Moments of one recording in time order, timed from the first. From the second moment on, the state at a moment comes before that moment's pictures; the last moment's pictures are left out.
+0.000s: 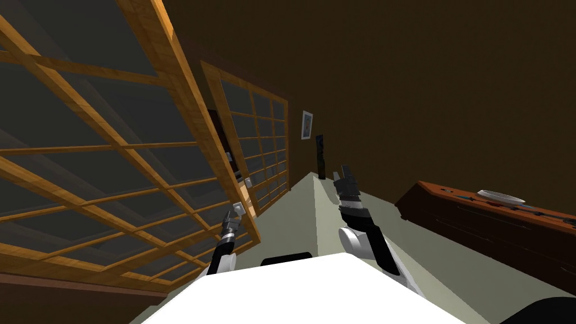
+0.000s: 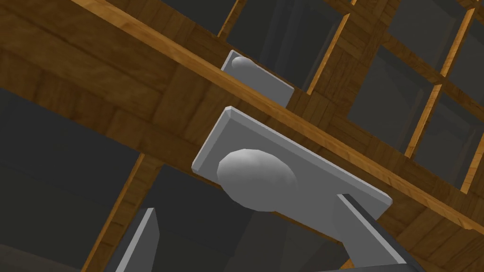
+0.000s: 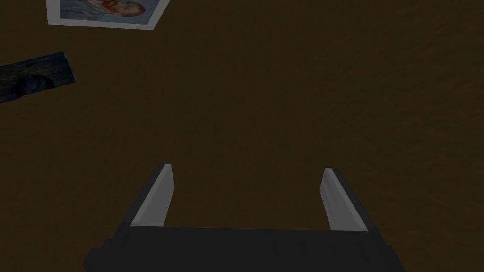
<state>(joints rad) -0.12 0.21 0.12 -0.52 0.27 -0.91 0.60</state>
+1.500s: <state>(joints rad) -0.15 0.17 0.09 -0.53 0.39 -0.90 0.98</state>
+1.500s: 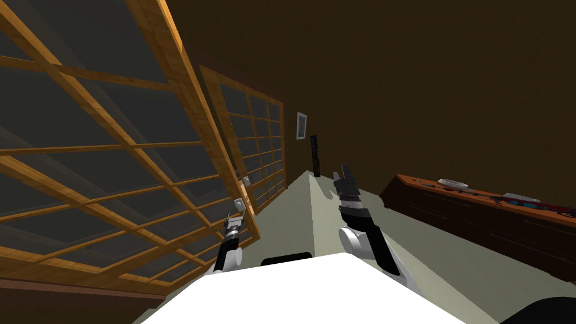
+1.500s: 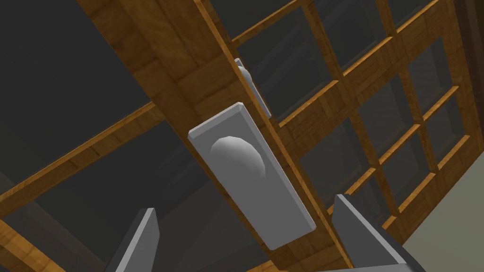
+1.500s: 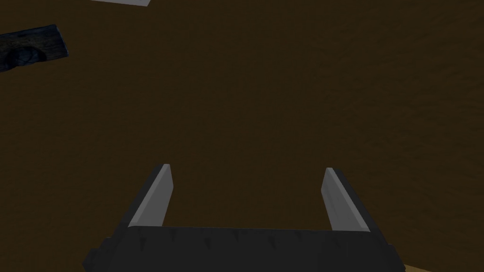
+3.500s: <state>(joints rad) -0.15 0.18 0.06 -0.52 0.52 -0.89 1.39</state>
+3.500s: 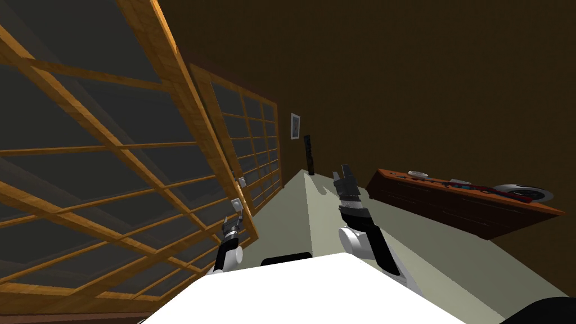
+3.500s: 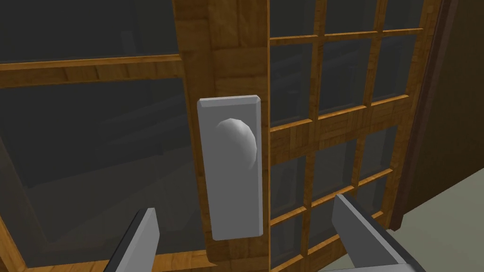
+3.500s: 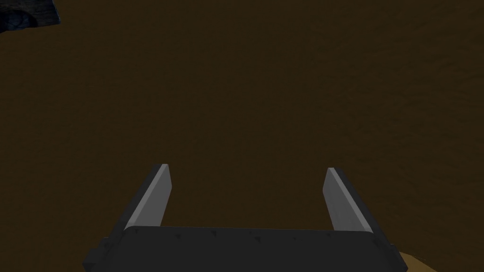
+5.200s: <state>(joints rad) -0.08 0.27 0.07 -0.55 0.53 -0.89 1.48</state>
